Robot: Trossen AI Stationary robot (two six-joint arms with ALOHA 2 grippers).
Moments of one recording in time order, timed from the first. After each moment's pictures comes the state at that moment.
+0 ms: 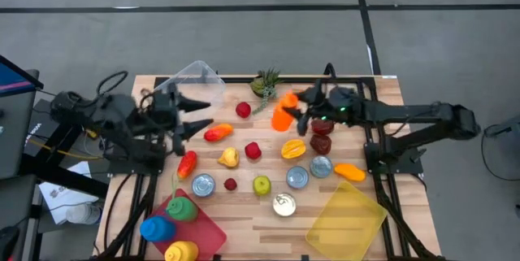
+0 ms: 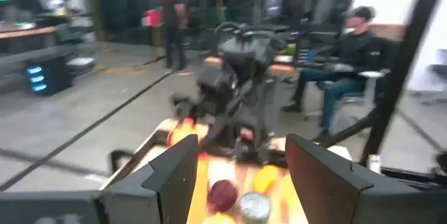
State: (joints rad) left arm -0.31 0.96 1.26 -0.34 -0.52 -0.08; right arm -0.10 1.20 0.93 0.03 0.25 0.07
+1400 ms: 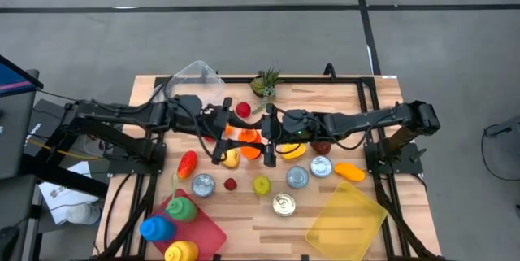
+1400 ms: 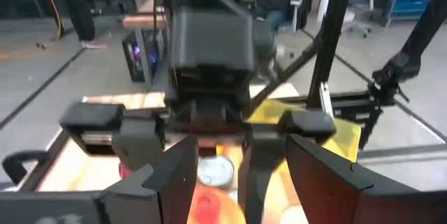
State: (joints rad) left arm -0.06 1.21 1.15 -0.14 0.03 0.04; right arm 0.10 1.61 1.32 -0.02 0.16 -0.06
